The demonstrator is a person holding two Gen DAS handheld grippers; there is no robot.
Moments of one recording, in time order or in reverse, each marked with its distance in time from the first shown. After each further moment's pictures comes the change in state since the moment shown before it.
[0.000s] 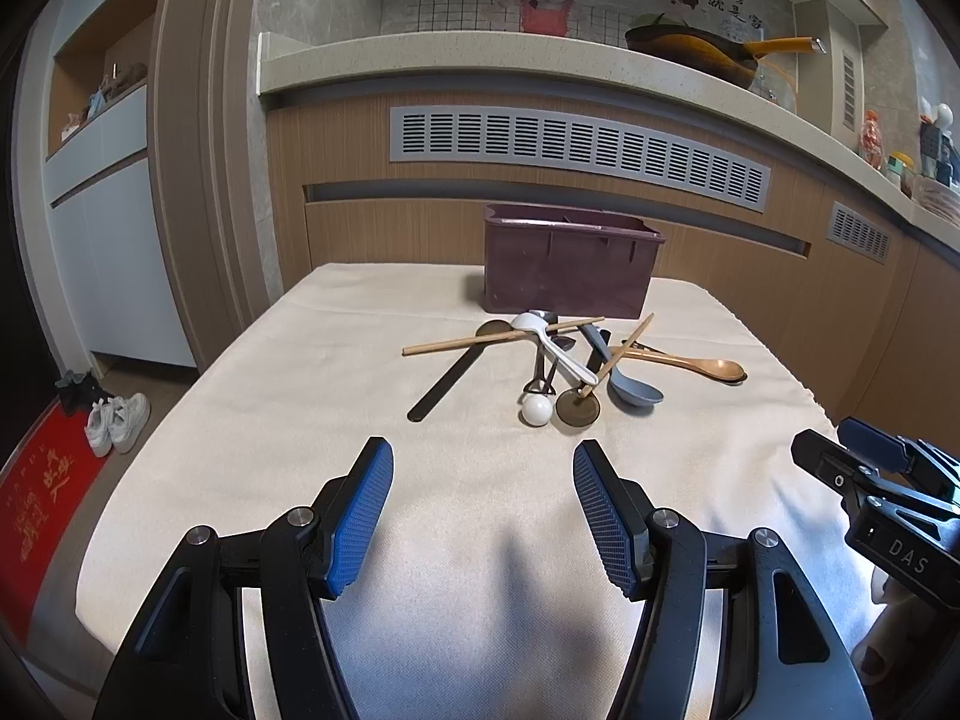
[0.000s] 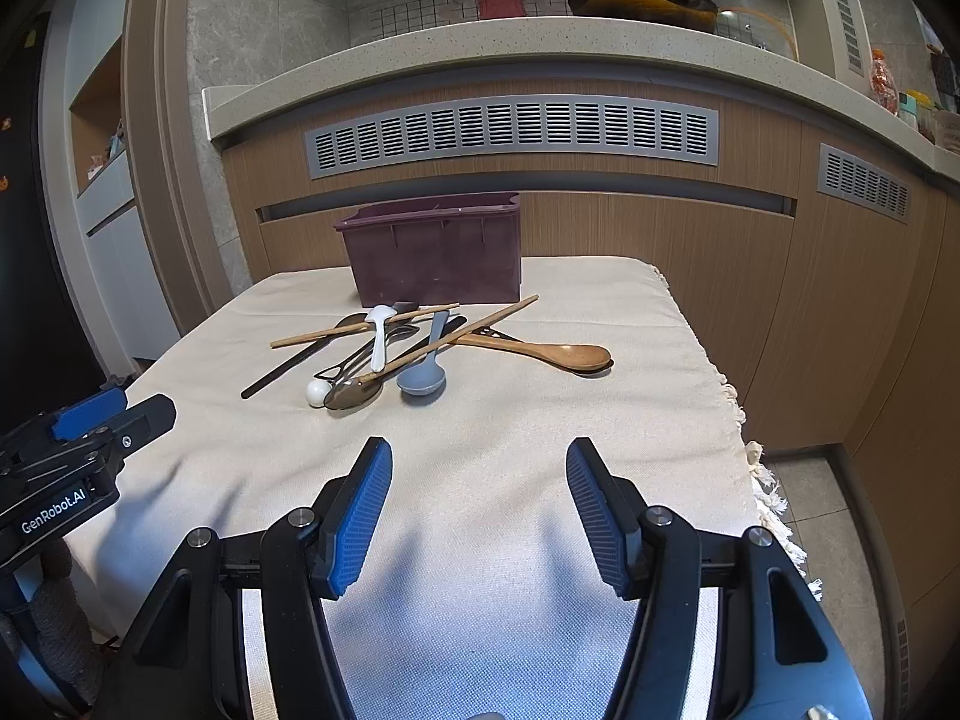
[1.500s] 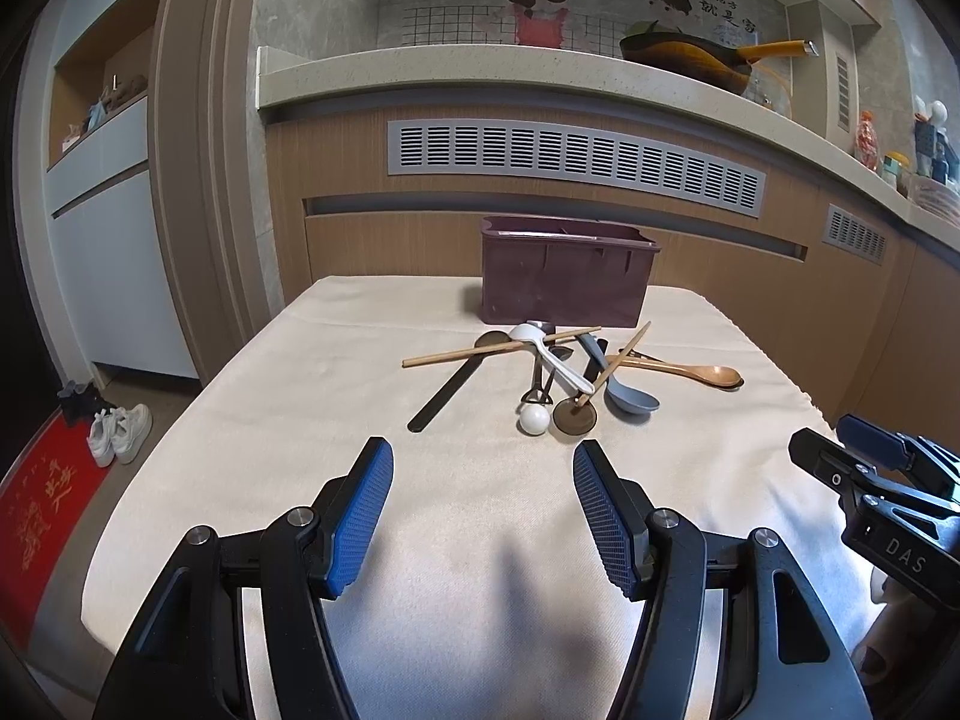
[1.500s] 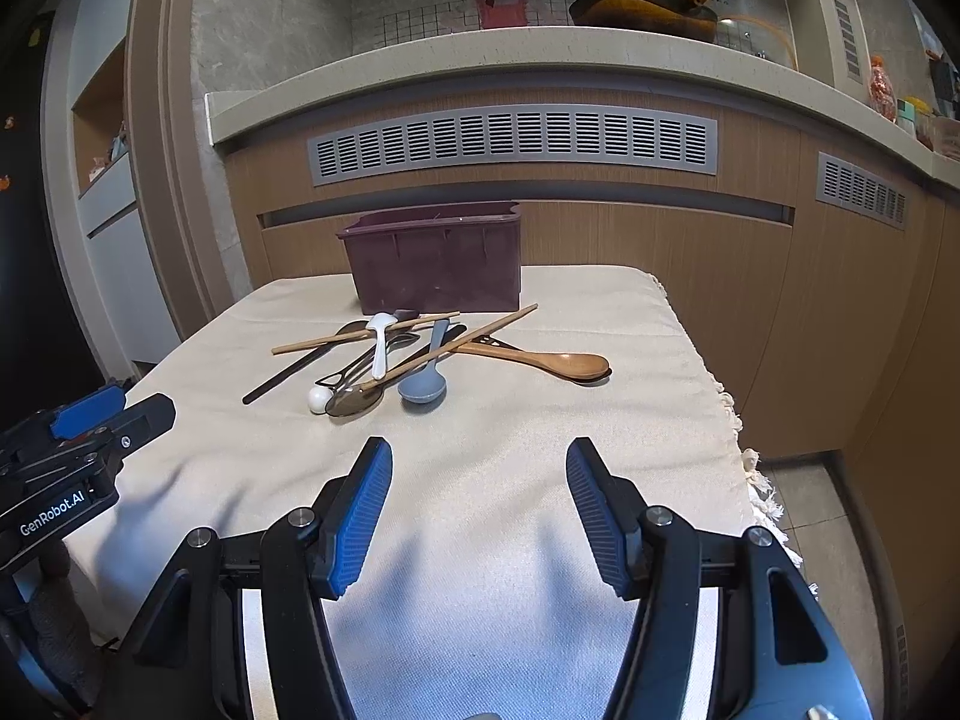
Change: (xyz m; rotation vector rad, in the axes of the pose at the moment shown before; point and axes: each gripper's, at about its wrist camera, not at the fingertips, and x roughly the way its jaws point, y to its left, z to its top) left arm -0.002 -0.003 0.004 0.009 -0.018 0.005; right arm -0.004 0.001 0.001 -0.005 -0.019 -0.006
